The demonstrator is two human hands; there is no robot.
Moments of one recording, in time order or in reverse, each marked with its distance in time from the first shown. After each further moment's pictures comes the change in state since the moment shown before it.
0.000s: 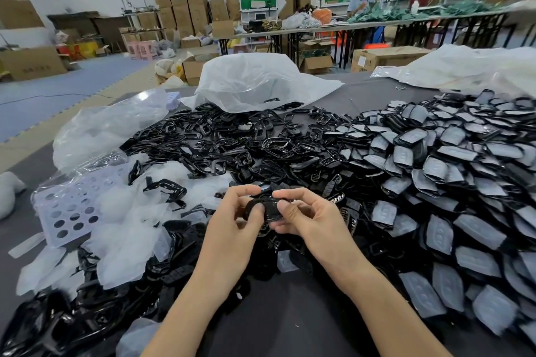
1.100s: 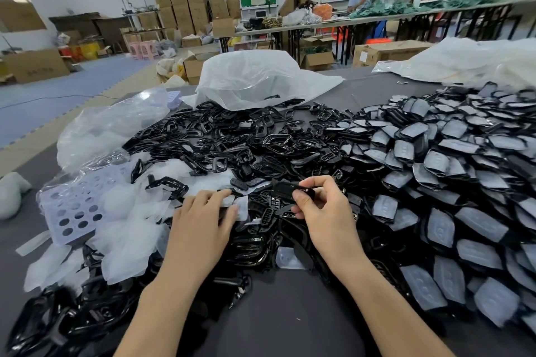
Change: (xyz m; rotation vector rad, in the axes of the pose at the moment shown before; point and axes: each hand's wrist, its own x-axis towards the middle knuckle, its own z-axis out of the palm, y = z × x) left_hand 0.016 -0.028 -0.037 0.906 -0.005 0.054; right_hand 0.008 0.016 -0.009 -0.274 0.291 -0.111
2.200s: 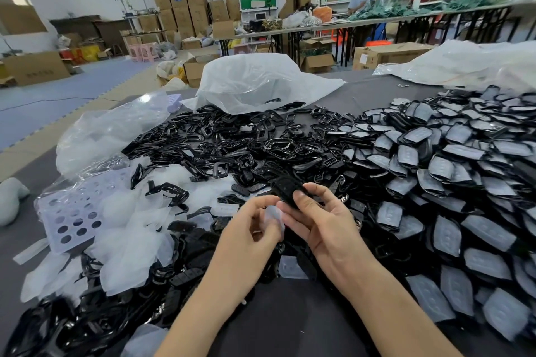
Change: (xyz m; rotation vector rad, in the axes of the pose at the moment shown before) left_hand -0.020 0.055 0.002 -0.953 -0.153 0.010; right_hand -0.001 -0.019 0.004 0.826 -0.152 0.359
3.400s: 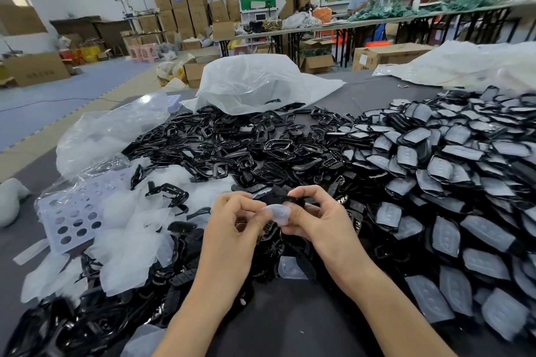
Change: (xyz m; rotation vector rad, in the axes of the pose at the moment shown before) left_hand 0.004 -0.005 -0.008 0.060 0.210 0.062; right_hand -0.002 0.003 -0.006 -0.478 -0.041 -0.128
